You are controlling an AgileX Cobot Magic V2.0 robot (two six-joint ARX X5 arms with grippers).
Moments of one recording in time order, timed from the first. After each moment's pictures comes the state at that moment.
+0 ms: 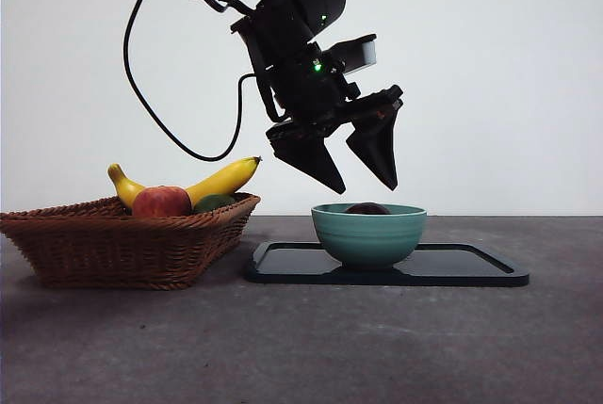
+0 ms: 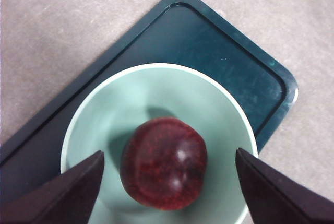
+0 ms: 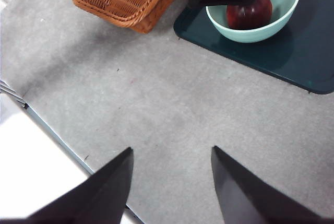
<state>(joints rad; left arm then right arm) -0.67 2.08 1.73 -0.52 0.18 0.14 0.29 0.67 0.81 -0.89 -0.50 0.04</state>
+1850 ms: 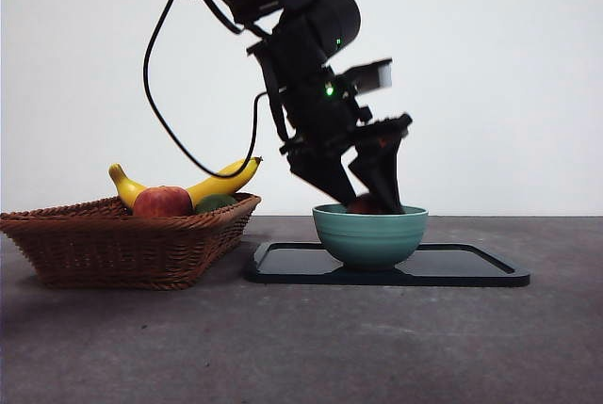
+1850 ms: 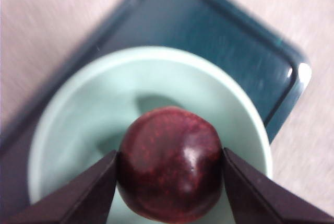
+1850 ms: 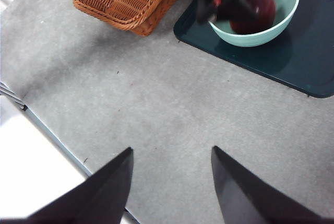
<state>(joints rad) -0.69 2.14 1.78 -0.55 0.17 0.19 0.29 0.67 0.81 -0.88 -0.50 0.04</state>
